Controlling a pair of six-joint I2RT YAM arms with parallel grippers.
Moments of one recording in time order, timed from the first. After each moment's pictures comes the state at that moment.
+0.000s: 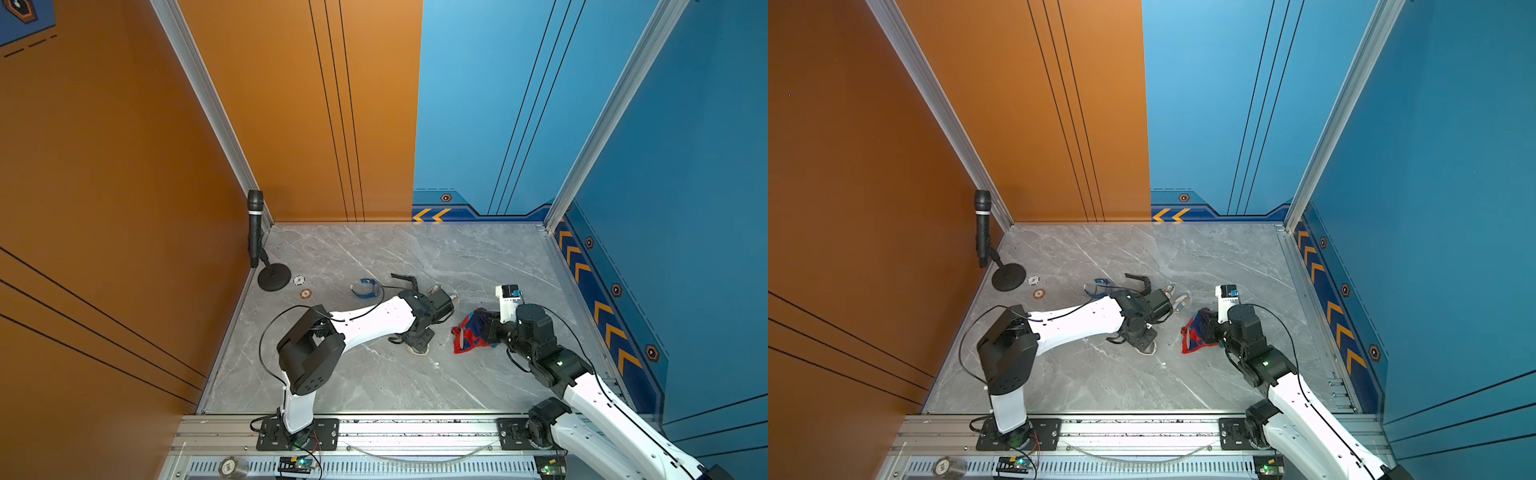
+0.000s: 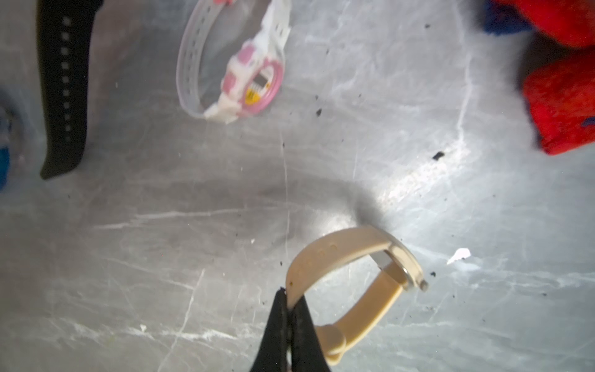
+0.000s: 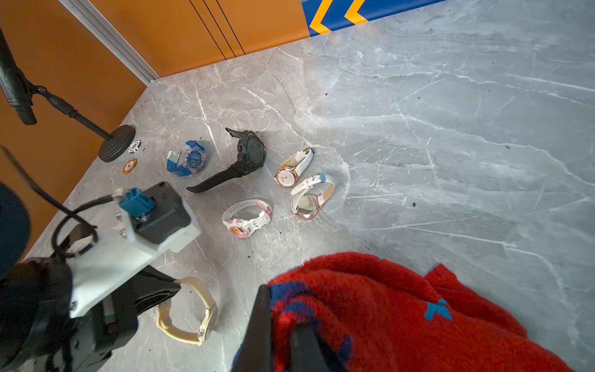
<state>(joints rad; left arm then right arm) -0.97 1.92 1.44 -0.95 -0.19 -0.22 0.43 0.73 0.46 -0.23 -0.06 0.40</state>
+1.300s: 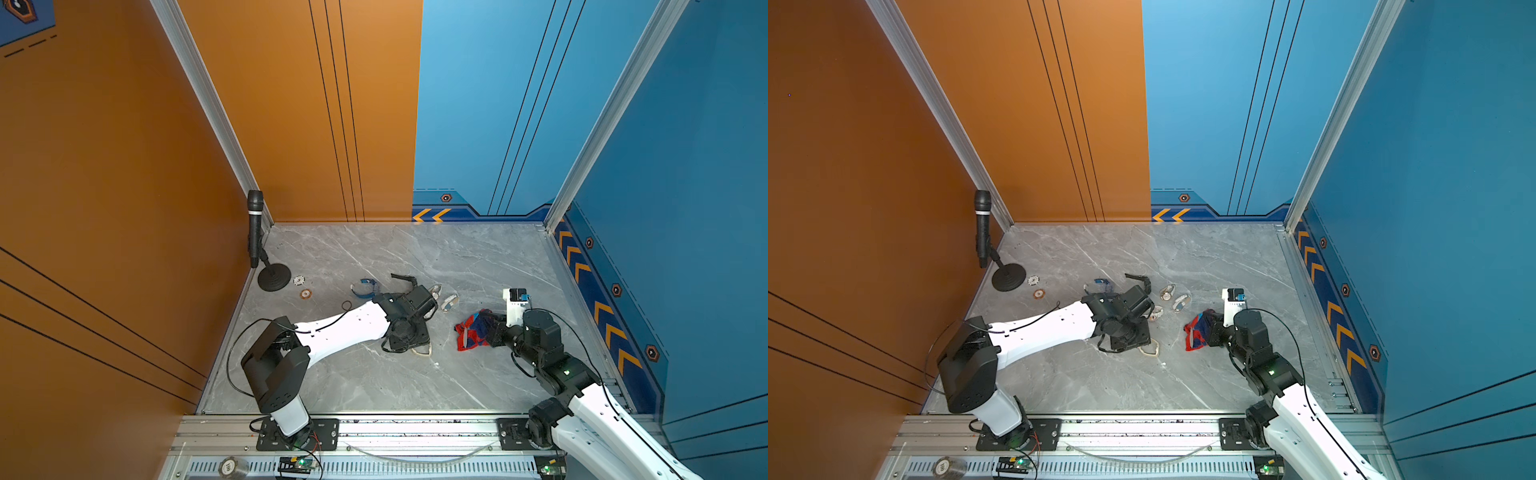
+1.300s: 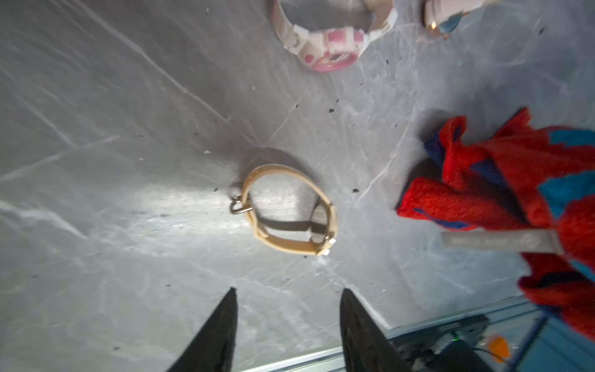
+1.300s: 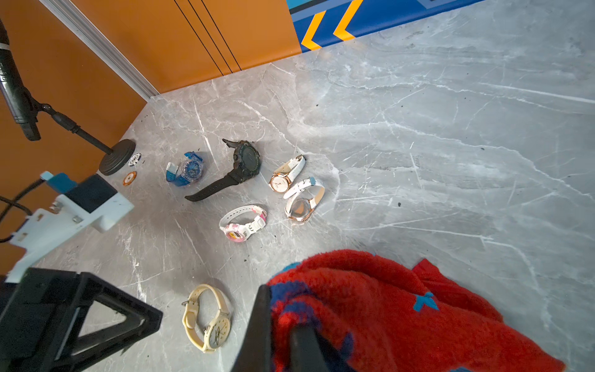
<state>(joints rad) -0.94 1.67 1.18 -0.68 0.09 -1.23 0.41 0.64 0.43 -0.25 -0.04 0.41</state>
